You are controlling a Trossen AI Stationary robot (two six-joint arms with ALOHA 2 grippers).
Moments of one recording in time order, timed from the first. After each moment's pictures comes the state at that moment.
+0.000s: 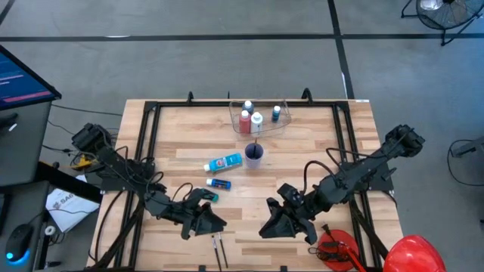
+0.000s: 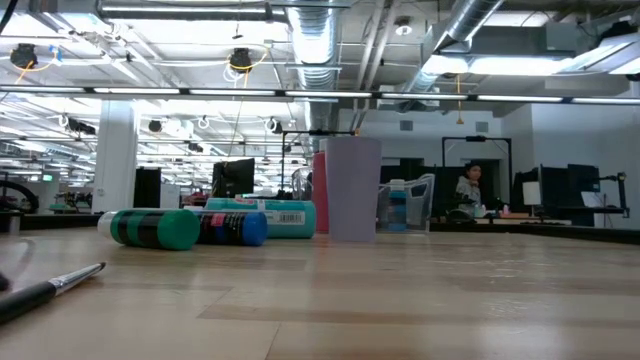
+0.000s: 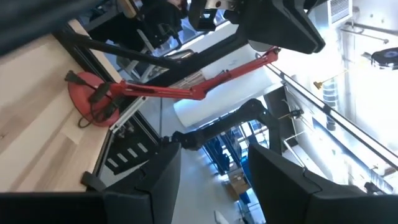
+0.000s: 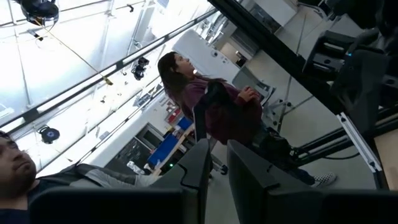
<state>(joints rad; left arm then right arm) -0.70 1.44 0.70 0.84 -0.44 -1.05 0.58 1.48 1.12 0.55 0.05 0.89</state>
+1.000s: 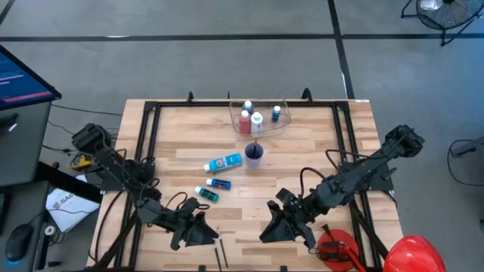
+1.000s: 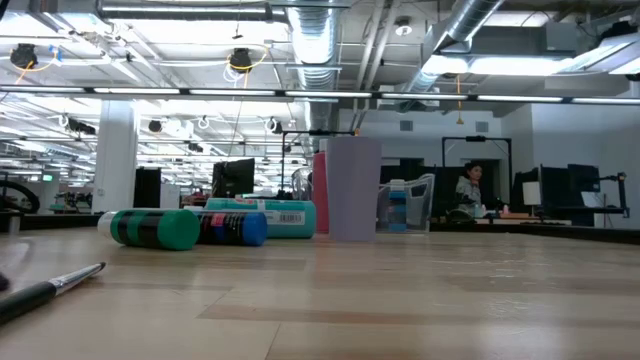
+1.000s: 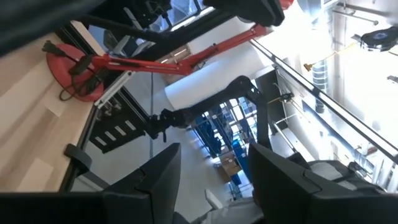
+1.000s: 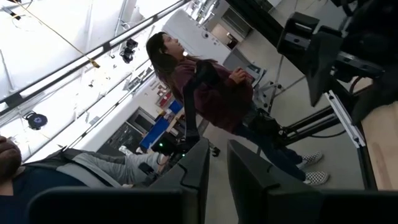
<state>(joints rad) -0.80 1.44 0.70 0.84 -0.44 -1.05 0.60 1.49 1.12 0.47 0.02 0.89</state>
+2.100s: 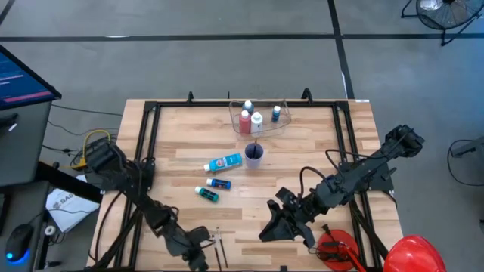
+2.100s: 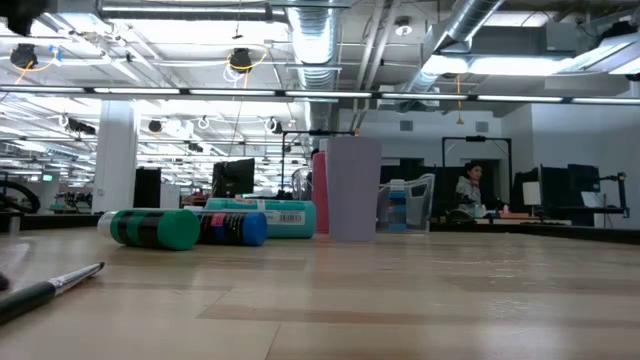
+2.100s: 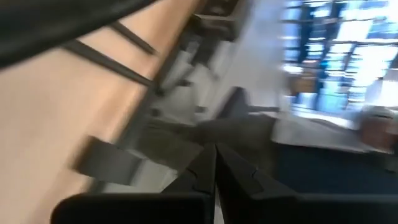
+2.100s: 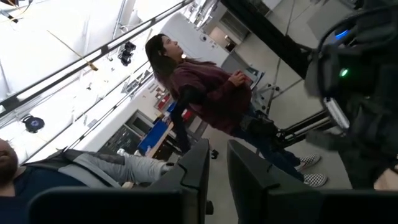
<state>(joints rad) -0.83 1.74 0.80 0.43 -0.05 -1.61 0.59 1.49 1.12 0.47 0.03 0.89</state>
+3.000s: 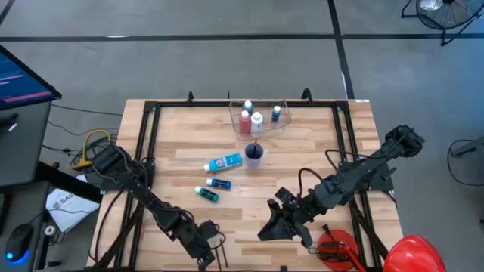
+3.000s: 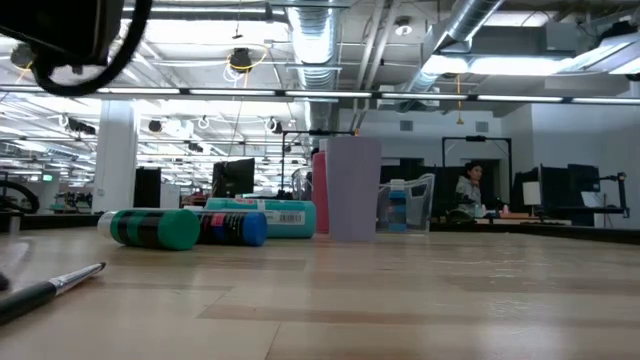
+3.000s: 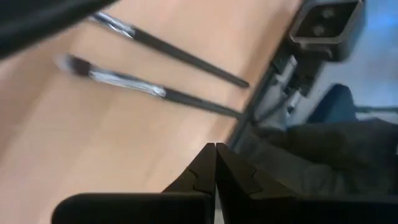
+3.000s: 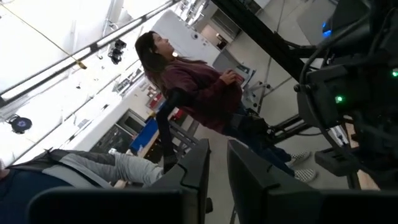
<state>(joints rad) -0.75 1.80 1.01 -0.11 0.01 -1.41 0.59 1.49 1.12 0.44 0.05 0.89</state>
